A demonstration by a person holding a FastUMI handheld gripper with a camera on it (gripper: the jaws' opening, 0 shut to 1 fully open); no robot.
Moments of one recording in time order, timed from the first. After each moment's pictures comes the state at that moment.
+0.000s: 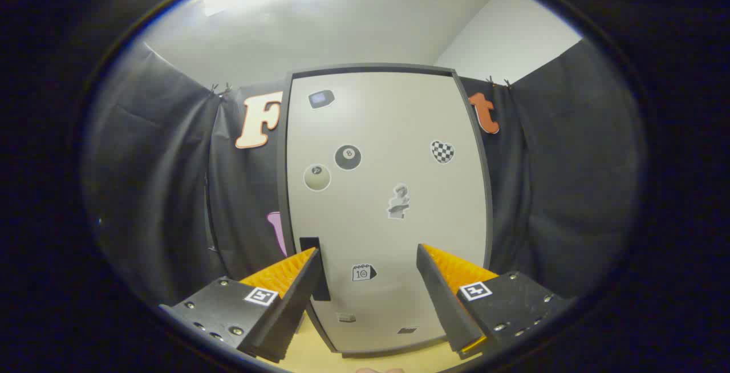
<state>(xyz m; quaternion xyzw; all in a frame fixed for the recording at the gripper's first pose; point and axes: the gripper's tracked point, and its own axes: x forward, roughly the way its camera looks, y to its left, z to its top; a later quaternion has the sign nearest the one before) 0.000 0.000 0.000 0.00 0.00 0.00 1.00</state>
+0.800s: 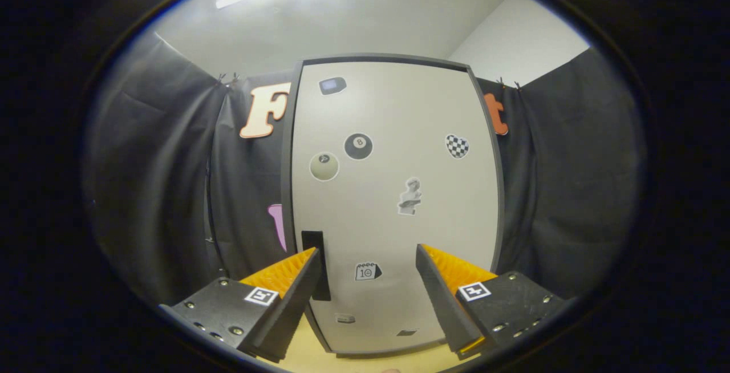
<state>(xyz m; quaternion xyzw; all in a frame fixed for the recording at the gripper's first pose) 0.017 0.013 -0.013 -0.02 0.01 0.01 1.00</state>
